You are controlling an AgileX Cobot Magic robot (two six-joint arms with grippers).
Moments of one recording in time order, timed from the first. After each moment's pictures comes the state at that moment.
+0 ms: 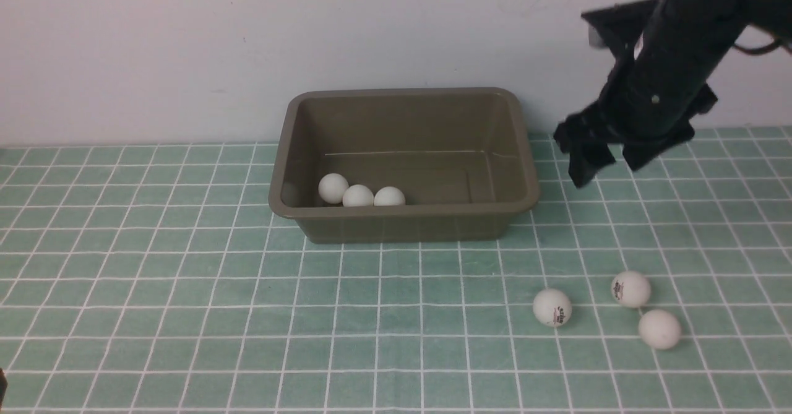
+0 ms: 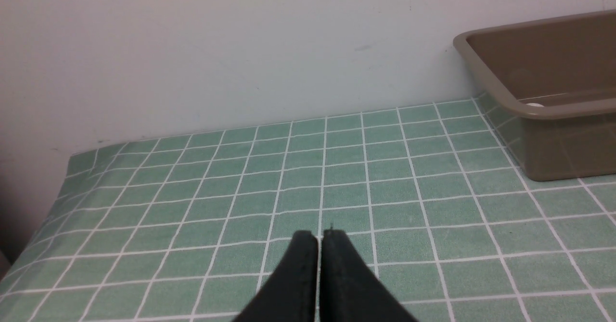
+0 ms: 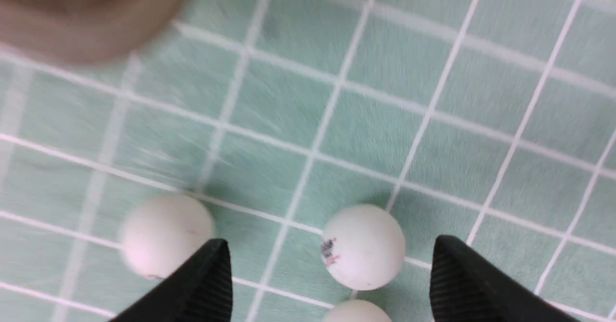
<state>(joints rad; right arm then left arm) 0.29 1.88 -1.57 -0.04 1.23 -0.02 0.05 -0.02 0.03 0.05 0.19 0.04</state>
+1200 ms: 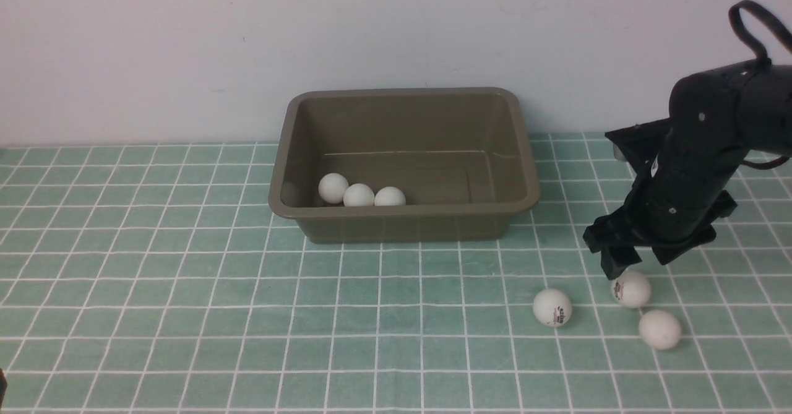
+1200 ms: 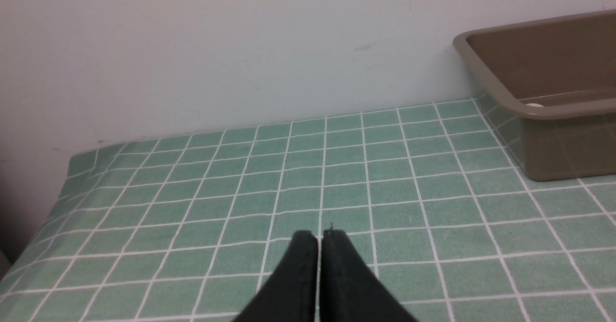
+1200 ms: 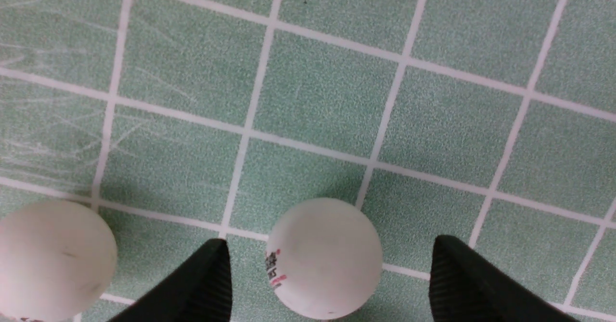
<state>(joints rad) 0.23 1.89 -1.31 -0.05 0.99 0.00 0.05 -0.02 0.03 0.05 0.19 0.04</state>
